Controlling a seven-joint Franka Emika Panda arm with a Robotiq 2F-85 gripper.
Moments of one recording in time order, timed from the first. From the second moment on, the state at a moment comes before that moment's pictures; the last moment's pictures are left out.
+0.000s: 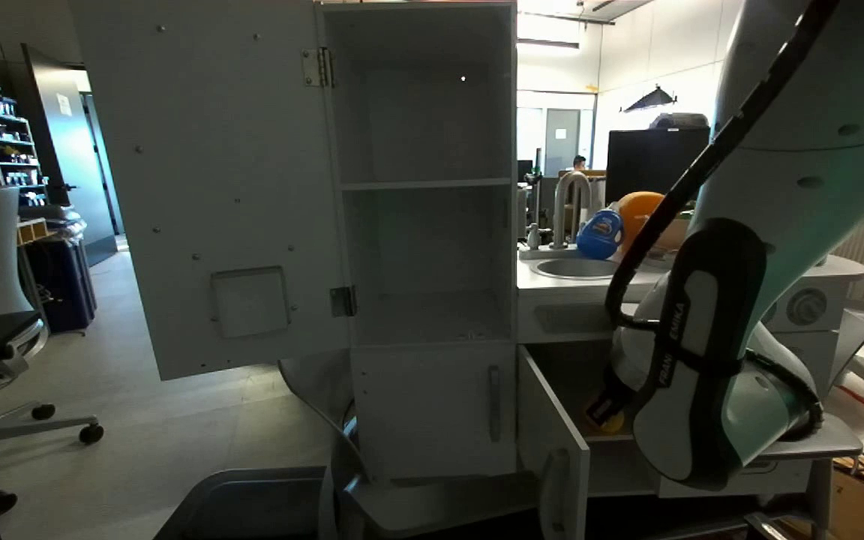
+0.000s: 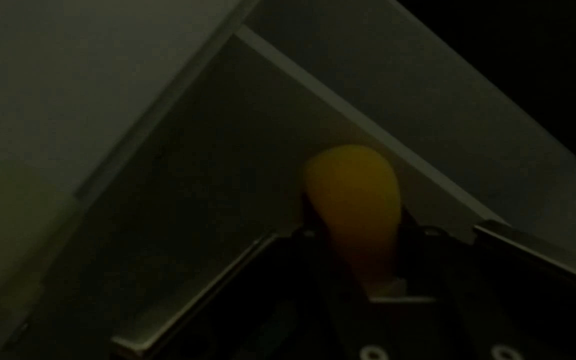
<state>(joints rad) 0.34 1.23 -0.31 -1.81 0.10 3.56 -0.15</state>
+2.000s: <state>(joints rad) 0.69 0.67 -0.54 -2.39 0.13 3.31 -0.26</state>
